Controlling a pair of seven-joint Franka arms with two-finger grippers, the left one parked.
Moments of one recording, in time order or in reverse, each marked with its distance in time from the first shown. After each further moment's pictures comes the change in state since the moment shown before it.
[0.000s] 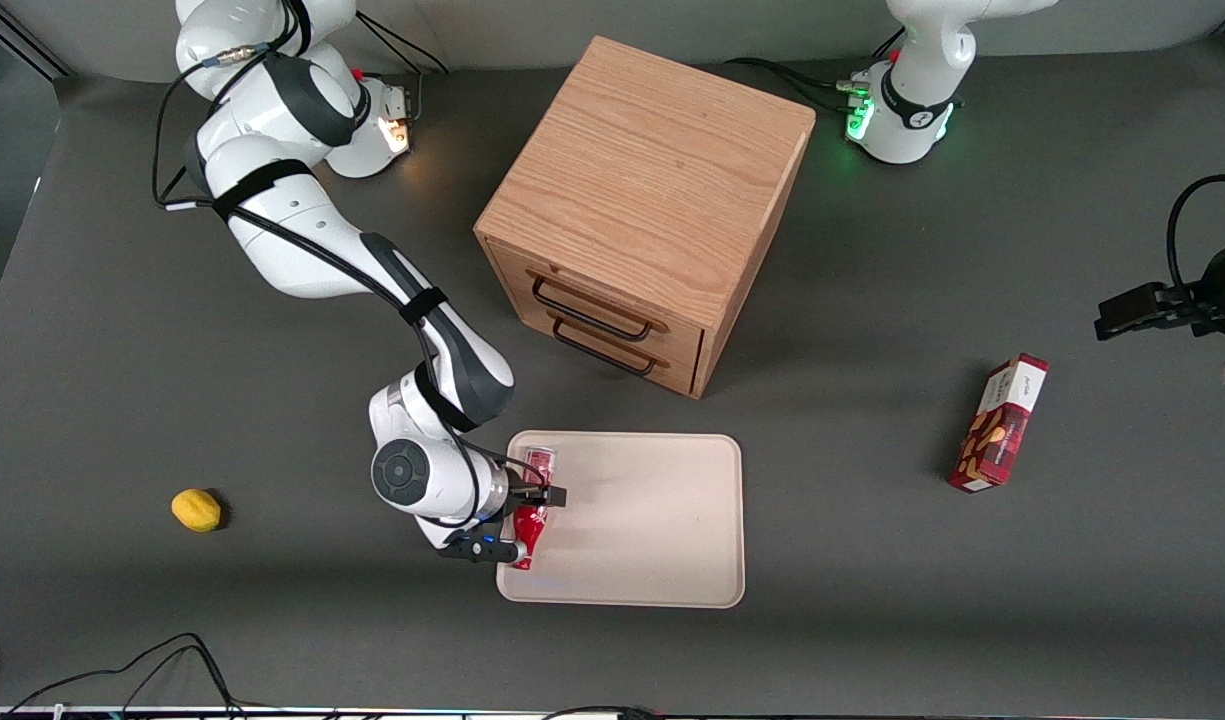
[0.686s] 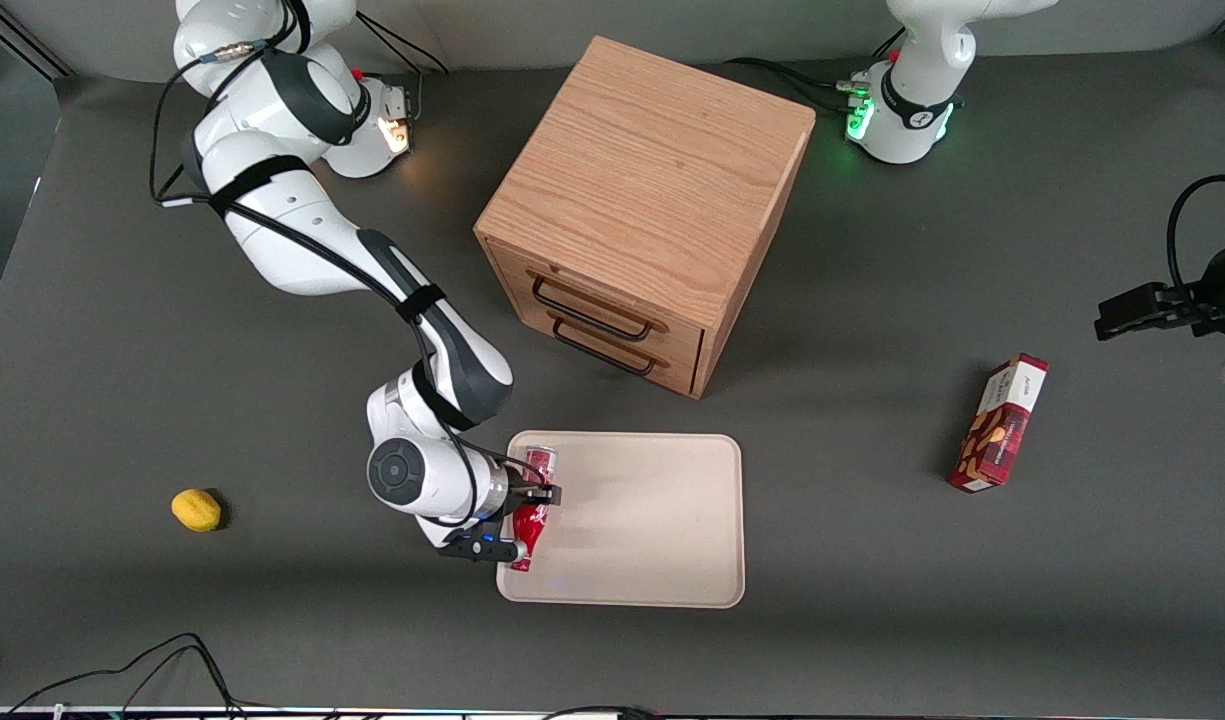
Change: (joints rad) arm 0.000 -0.003 0.002 -0.001 0.020 0.001 -0.001
